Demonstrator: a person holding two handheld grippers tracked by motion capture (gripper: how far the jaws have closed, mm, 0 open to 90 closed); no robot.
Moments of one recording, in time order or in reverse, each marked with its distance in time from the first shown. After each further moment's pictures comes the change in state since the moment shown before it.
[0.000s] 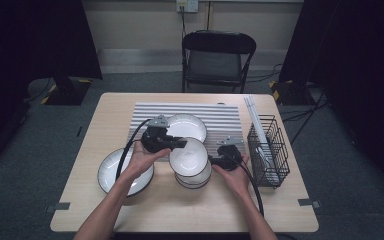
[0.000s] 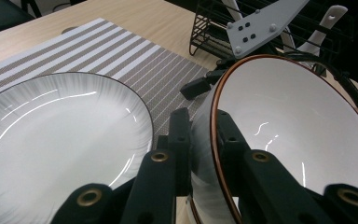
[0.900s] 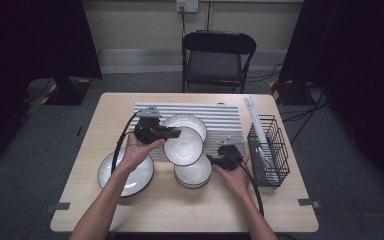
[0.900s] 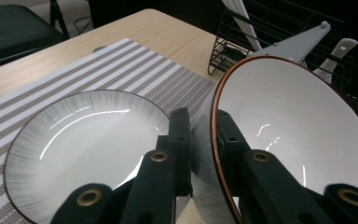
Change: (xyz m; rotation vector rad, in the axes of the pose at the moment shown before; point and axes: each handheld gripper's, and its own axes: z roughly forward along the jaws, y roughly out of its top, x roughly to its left) left arm 0.015 0.014 -0.020 -0.054 0.059 -0.015; right arm 0.000 0.000 0.000 0.000 0.001 0.000
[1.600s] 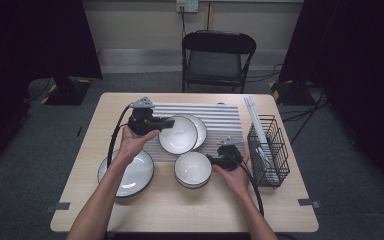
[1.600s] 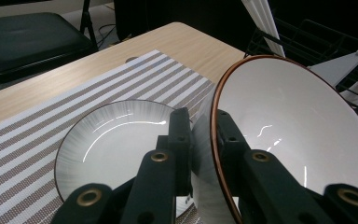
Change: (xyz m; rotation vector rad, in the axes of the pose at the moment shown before) left arm 0.023 0.011 -0.011 -0.031 0.077 -0.032; right arm 0.000 0.000 0.000 0.001 0.000 -0.001
